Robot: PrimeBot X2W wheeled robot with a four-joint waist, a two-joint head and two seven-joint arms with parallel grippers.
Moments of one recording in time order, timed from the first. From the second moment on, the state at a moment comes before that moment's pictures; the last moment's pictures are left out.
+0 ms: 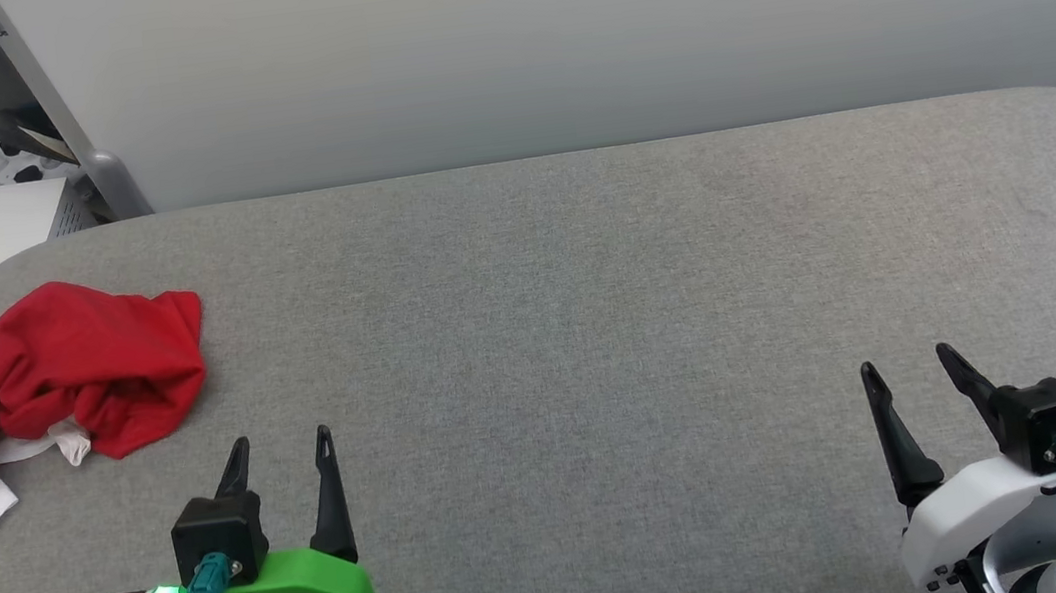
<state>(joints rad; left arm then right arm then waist) 0.02 0.05 0.00 0.01 -0.02 0.00 -0.01 0.01 -0.05 0.00 0.02 0.02 0.13 -0.01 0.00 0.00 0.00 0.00</state>
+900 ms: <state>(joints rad) 0.02 0.05 0.00 0.03 -0.08 -0.02 -0.07 0.01 -0.05 -0.02 0.01 0.06 0.13 -0.07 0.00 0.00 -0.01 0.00</state>
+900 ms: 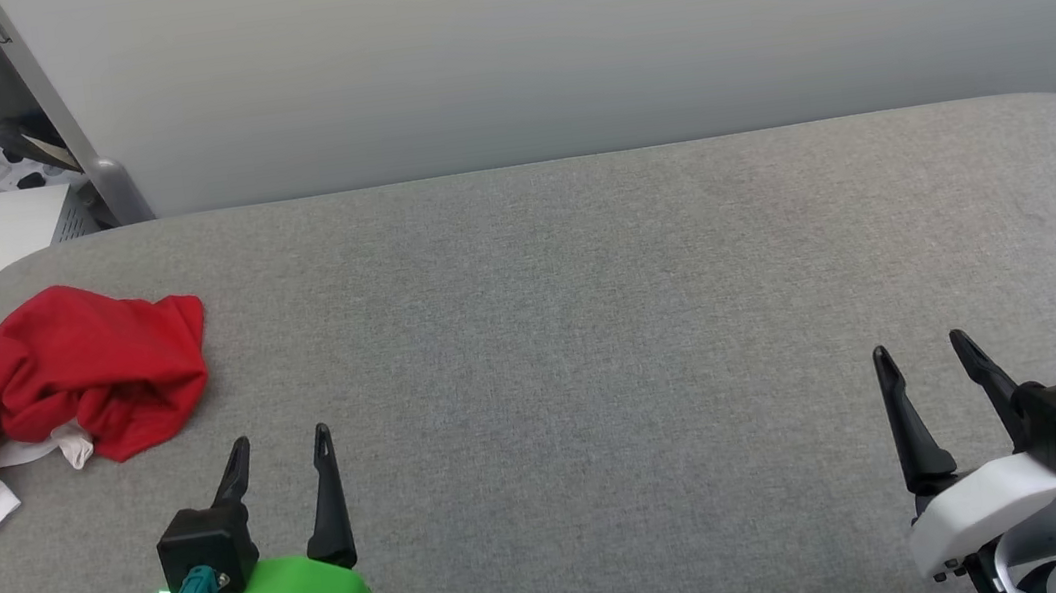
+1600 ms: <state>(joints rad) 0.04 0.05 0.01 0.05 -0.12 -0.05 -0.11 0.01 -0.05 0.00 0.01 0.08 0.13 -0.11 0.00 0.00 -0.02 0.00</state>
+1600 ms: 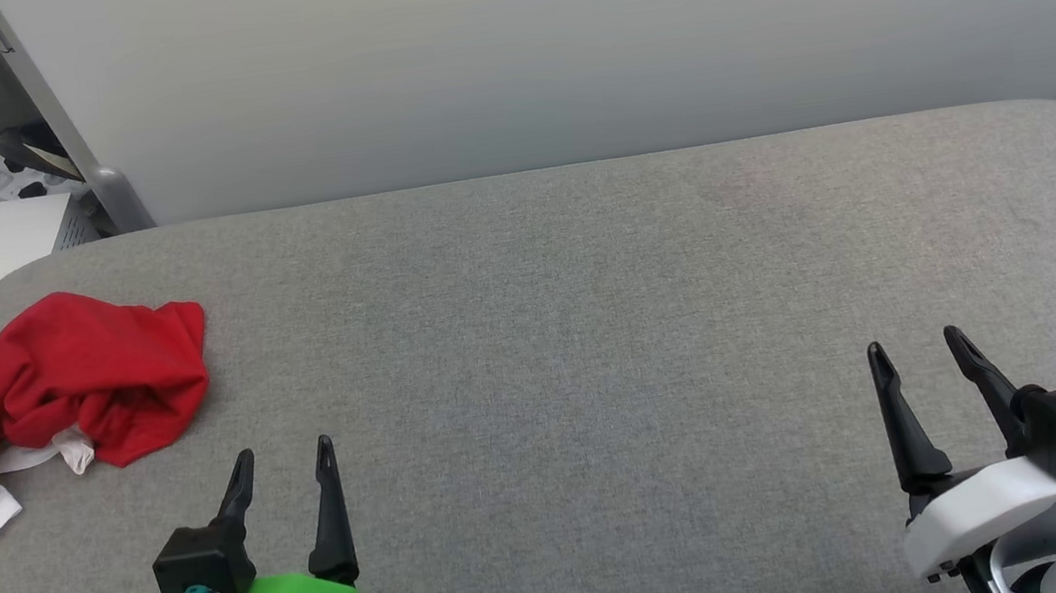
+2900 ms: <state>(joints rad) 0.04 0.05 0.01 0.10 -0.18 -0.07 -0.19 0.00 -0.05 0.03 0.04 0.12 0.13 -0.19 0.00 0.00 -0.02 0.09</state>
